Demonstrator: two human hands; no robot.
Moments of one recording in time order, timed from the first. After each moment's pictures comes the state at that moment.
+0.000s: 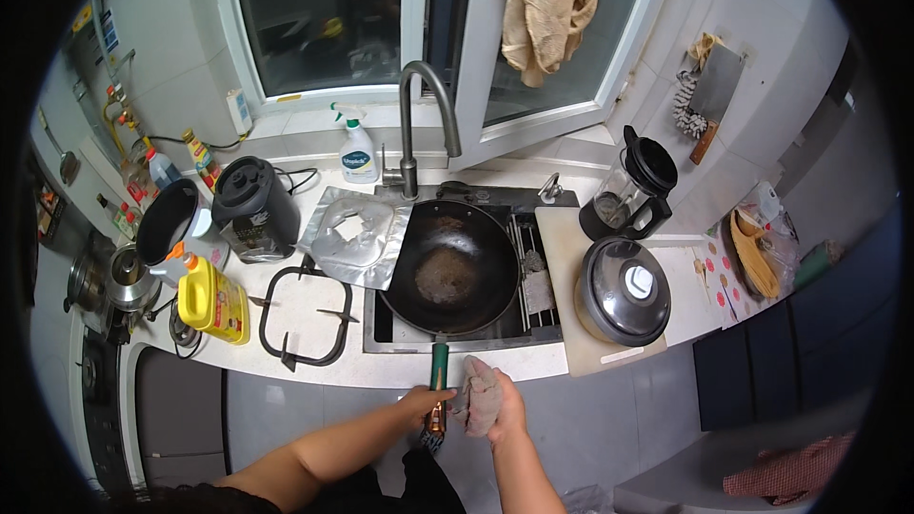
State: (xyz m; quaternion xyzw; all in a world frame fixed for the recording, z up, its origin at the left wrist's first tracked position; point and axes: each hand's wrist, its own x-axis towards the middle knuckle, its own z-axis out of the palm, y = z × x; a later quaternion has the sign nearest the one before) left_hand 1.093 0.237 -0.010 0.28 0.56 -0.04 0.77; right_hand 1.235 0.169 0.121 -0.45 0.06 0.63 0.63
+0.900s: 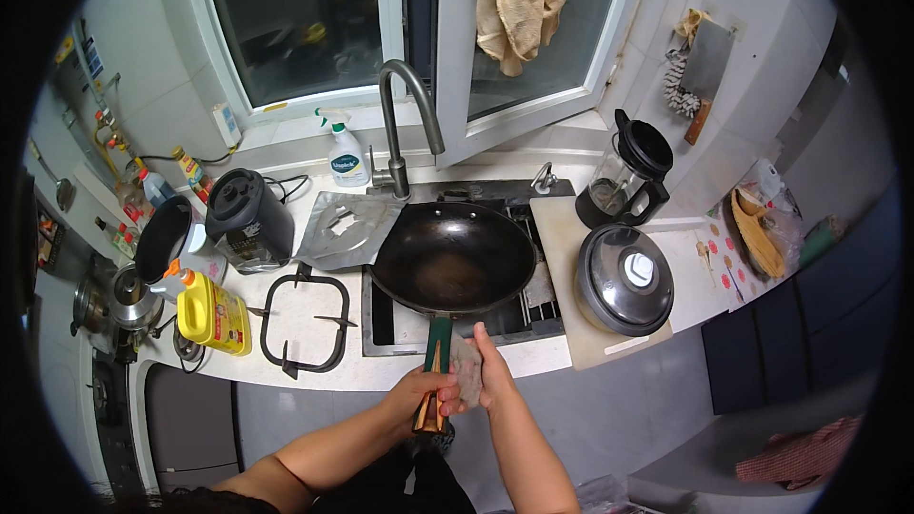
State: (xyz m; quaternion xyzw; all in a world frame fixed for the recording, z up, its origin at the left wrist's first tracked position) left_hand 1.100 0.253 0.193 0.16 0.28 0.15 0.94; right_hand 1.253 0.221 0.137 -0.47 -0.04 0.68 0.56
